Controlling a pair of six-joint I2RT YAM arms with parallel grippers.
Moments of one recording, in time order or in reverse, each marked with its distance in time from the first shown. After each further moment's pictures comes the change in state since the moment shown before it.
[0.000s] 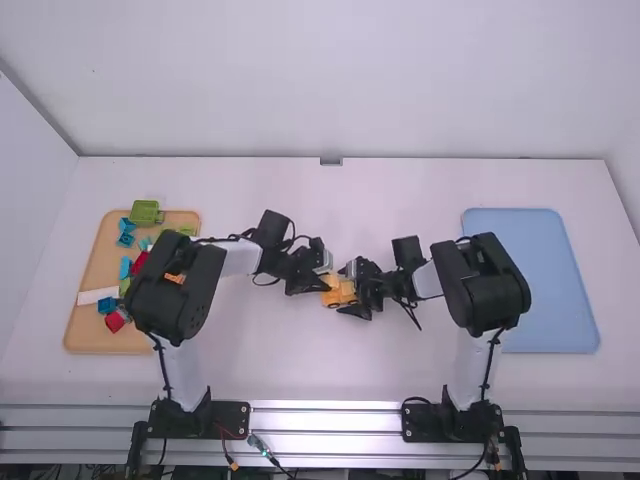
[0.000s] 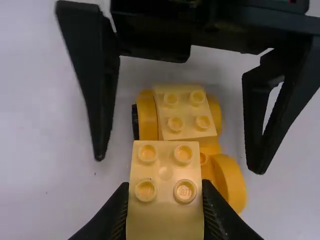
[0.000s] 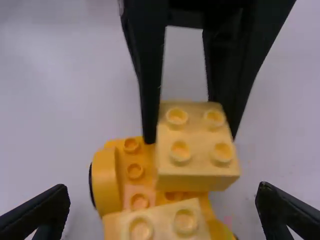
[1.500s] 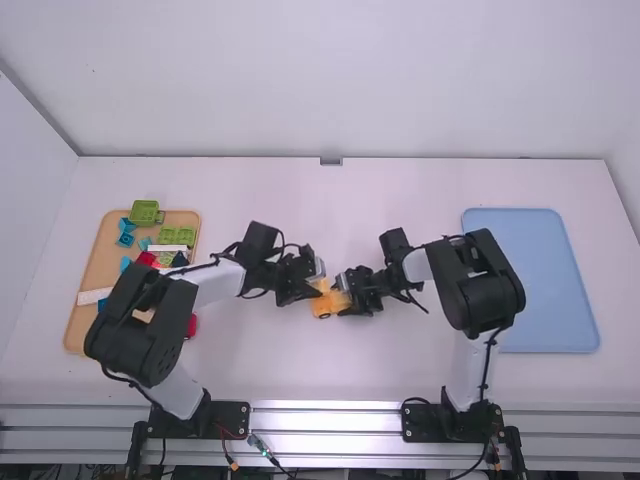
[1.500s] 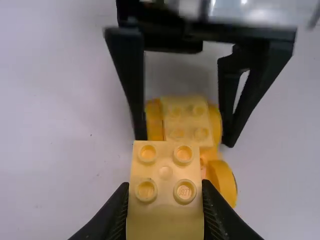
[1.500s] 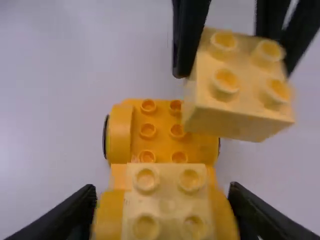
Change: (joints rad) left arm -0.009 -0.254 -0.205 0.066 -0.112 -0.125; right arm 0.063 0.000 0.169 -0.497 0.056 -0.457
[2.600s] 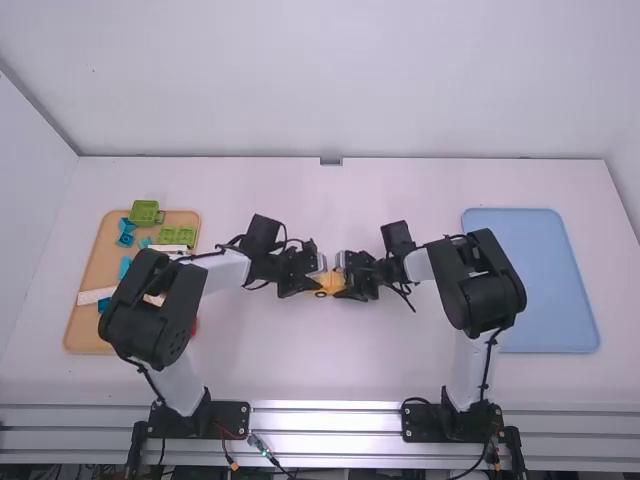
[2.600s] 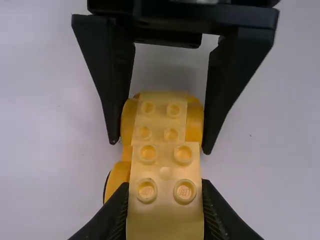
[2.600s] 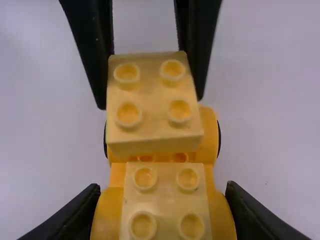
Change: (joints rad) left arm 0.023 0.097 0.081 -0.004 -0.007 0.118; right arm -0.018 0.000 0.000 0.242 0.061 0.377
